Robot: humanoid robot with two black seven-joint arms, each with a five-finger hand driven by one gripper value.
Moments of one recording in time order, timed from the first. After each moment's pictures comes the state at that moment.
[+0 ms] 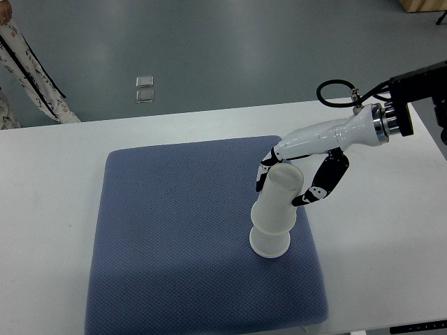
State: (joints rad) left arm -0.01 0.00 -0.20 -0.06 0.12 -0.17 0.06; right arm 1.34 -0.83 0.02 1.58 -1.28 0.46 0.39
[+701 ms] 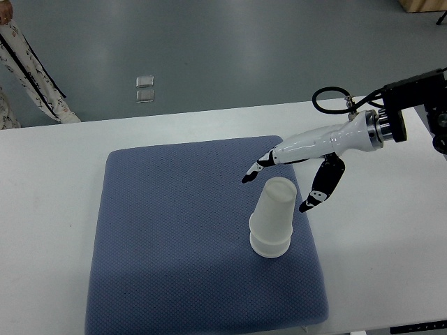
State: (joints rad) left arm -0.01 0.00 -0.20 -0.06 0.12 -0.17 0.06; right arm 1.31 -0.81 0.02 1.57 -1.28 0.45 0.36
